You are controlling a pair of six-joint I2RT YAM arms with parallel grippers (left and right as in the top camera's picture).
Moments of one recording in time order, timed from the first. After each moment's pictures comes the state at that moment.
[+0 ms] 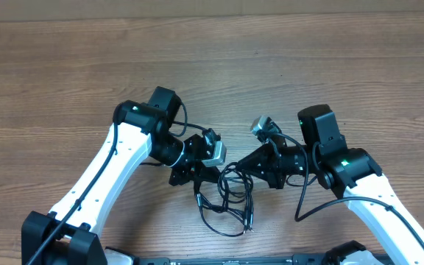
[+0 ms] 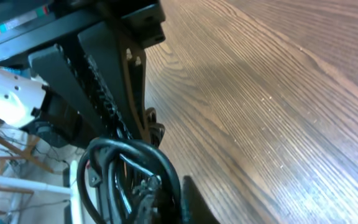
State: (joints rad) left arm -0.36 1.55 1.20 -1.28 0.92 1.26; right arm 0.37 1.20 0.83 -0.56 -0.91 -0.19
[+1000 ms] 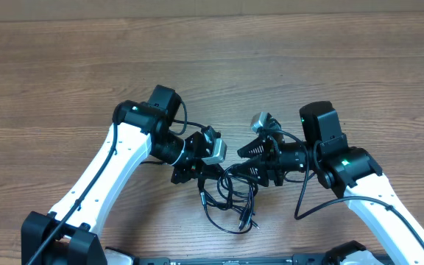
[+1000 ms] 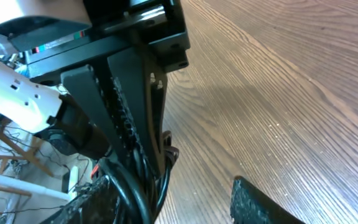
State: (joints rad) left arm -0.36 1.55 1.20 -1.24 0.97 1.27; right arm 0.36 1.20 0.83 -0.48 -0.98 -0.19
